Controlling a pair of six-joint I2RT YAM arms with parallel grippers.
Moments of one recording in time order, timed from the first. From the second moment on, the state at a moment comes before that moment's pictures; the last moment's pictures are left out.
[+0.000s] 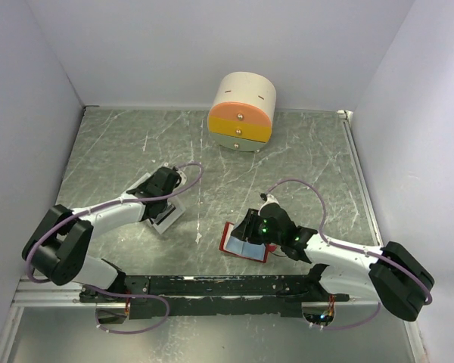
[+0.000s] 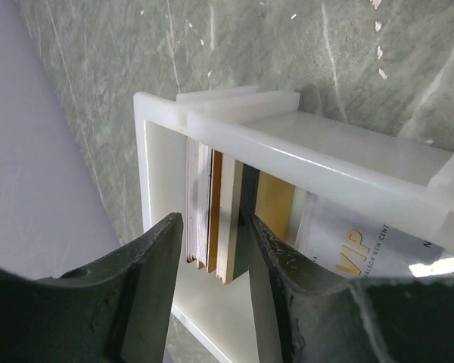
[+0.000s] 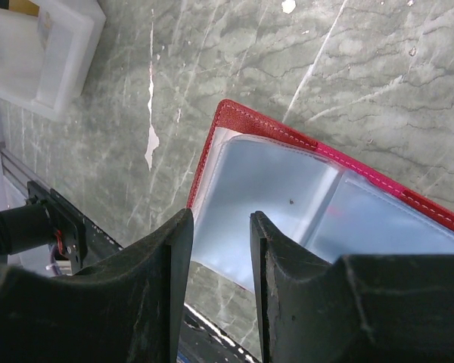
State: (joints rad) left arm -0.58 1.42 0.68 -0.17 -0.67 0.45; right arm 0.82 1.08 0.30 0.15 -0.05 0.94
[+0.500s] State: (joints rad) left arm -0.58 1.46 0.68 -0.16 -0.68 0.48; right arm 0.82 1.06 0.30 0.13 -0.05 0.94
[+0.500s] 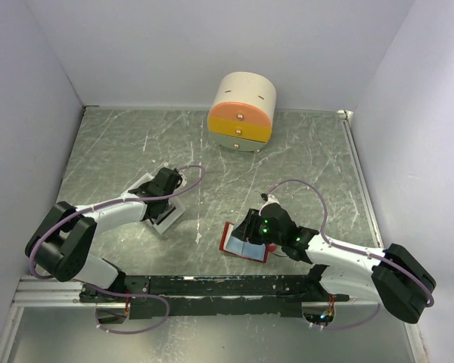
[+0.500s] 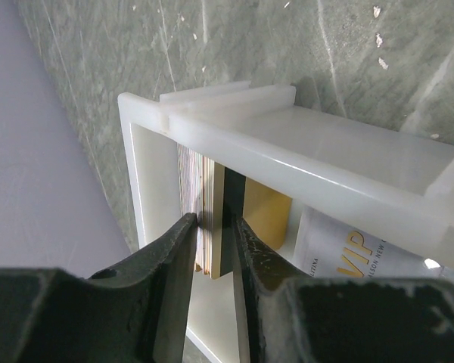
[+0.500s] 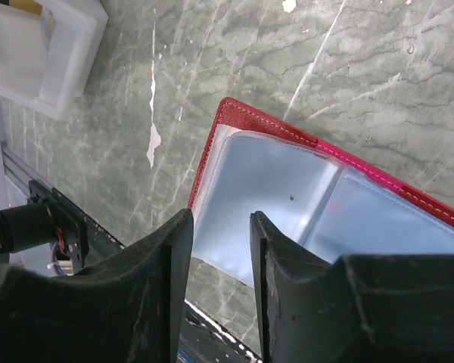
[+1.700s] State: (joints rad) left arm -0.57 1.36 0.85 -0.43 -0.57 0.36; right arm 0.82 1.05 0.30 0.10 -0.03 0.94
